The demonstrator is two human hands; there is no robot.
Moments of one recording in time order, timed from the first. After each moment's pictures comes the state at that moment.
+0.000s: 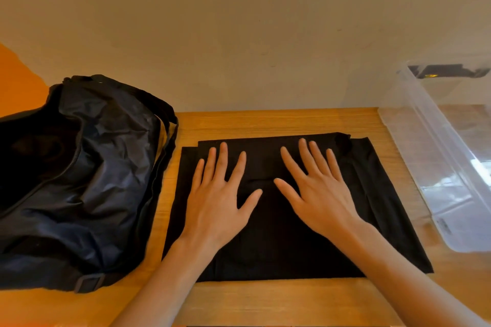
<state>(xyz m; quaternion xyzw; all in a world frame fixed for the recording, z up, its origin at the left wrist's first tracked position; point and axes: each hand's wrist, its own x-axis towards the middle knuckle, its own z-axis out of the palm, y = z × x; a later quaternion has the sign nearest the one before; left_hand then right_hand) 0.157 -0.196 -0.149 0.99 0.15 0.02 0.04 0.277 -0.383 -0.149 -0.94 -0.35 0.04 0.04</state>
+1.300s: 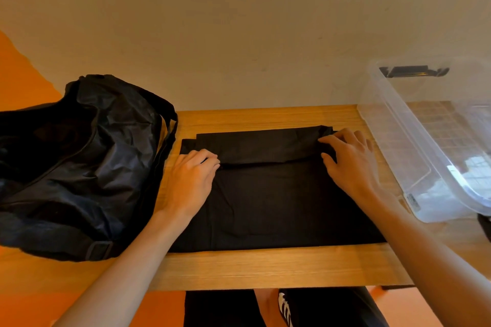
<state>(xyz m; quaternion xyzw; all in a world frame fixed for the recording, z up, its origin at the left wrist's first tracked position) 0.145 -0.157 -0.153 0.96 0.06 0.24 0.09 0.326 -0.449 -0.144 -0.94 -0.27 -0.10 0.16</state>
